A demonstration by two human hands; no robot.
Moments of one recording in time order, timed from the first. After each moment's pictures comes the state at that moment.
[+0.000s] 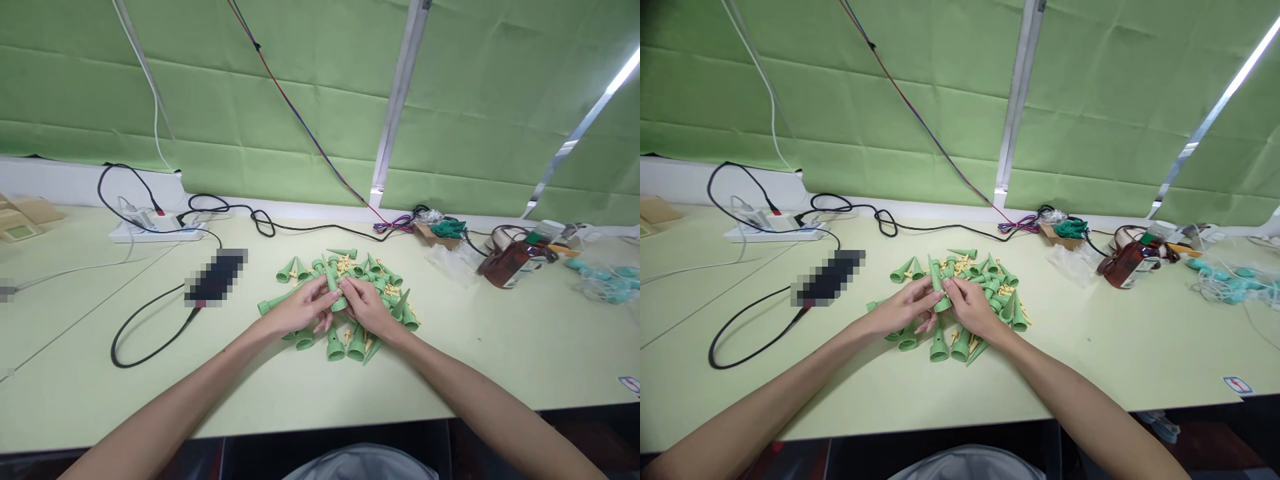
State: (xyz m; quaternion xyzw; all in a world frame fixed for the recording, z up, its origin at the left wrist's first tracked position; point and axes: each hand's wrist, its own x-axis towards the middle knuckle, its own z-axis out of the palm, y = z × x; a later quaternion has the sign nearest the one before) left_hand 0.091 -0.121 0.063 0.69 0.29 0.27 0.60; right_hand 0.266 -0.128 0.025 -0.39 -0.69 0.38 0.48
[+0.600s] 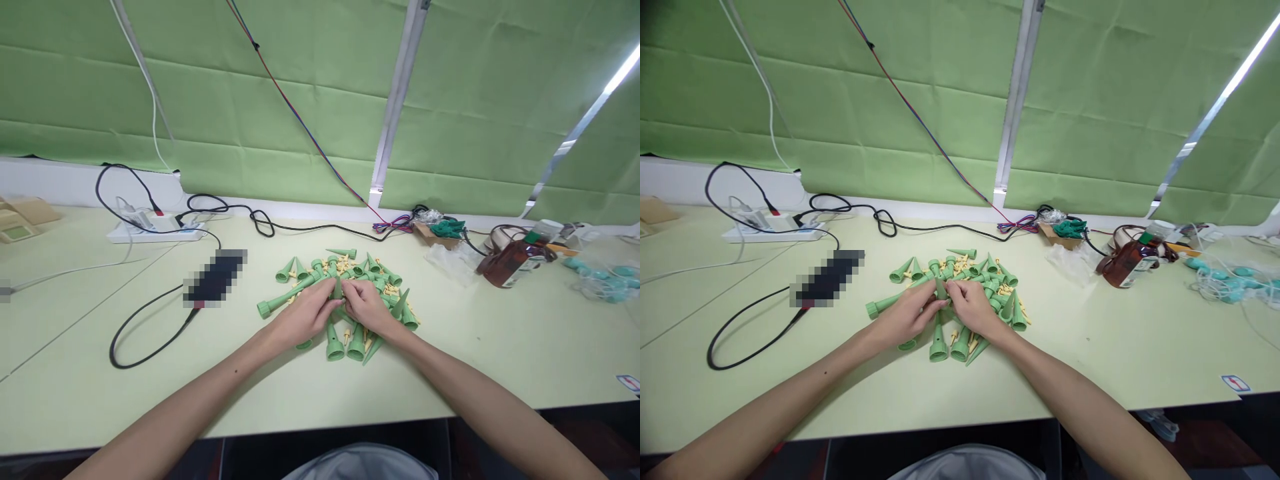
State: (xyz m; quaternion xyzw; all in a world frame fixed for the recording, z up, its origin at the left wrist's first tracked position) left_hand 0.093 -0.125 0.050 0.88 0.33 0.28 0.20; right_hand 0.267 -0.124 0.024 -0.42 -0.70 0.34 0.47
